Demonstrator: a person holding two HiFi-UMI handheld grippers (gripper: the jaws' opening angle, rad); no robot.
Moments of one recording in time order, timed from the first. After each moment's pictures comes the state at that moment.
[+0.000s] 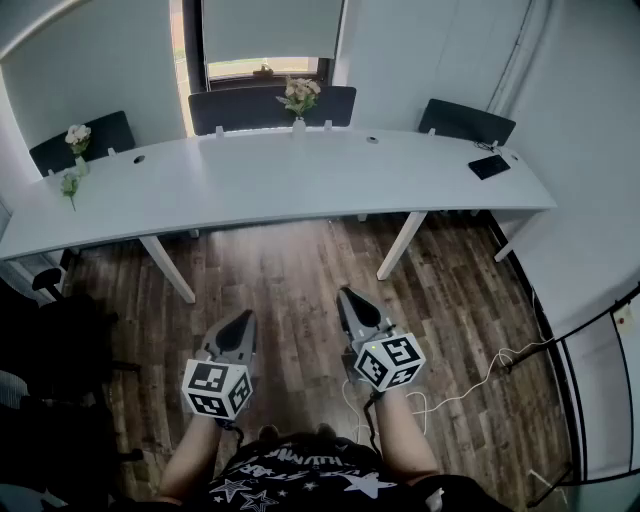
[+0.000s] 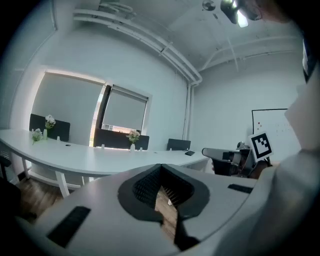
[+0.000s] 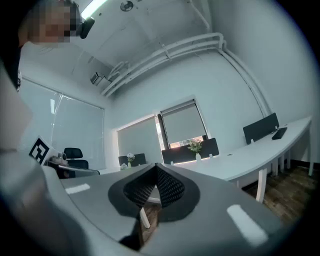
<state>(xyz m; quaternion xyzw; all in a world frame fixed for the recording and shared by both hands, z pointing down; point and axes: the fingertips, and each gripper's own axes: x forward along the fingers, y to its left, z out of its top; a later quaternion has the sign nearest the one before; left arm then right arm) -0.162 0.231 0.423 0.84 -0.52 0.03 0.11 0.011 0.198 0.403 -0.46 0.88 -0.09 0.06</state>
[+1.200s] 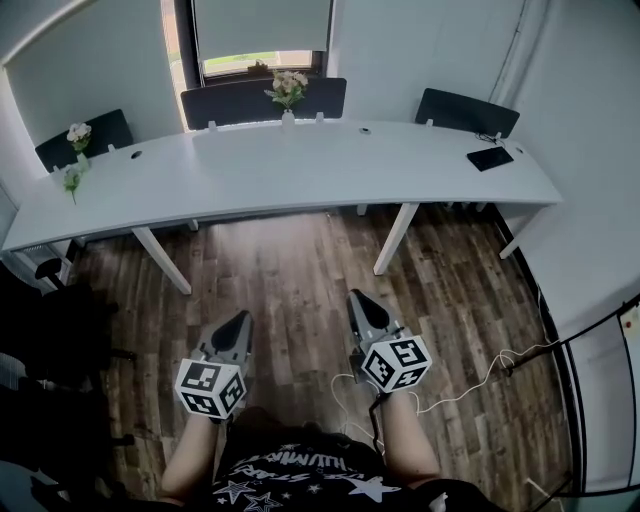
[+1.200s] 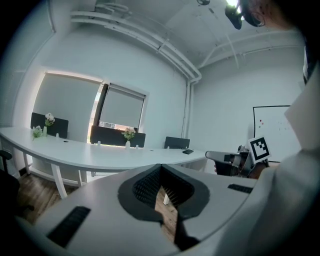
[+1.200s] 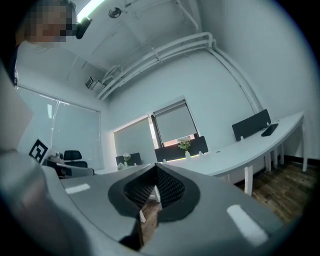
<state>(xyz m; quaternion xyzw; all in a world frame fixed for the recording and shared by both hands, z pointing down) -0.071 0.256 0.437 0.84 -0.53 0.03 0.12 0.133 0.218 0.428 -0.48 0.87 -0.11 0.07</state>
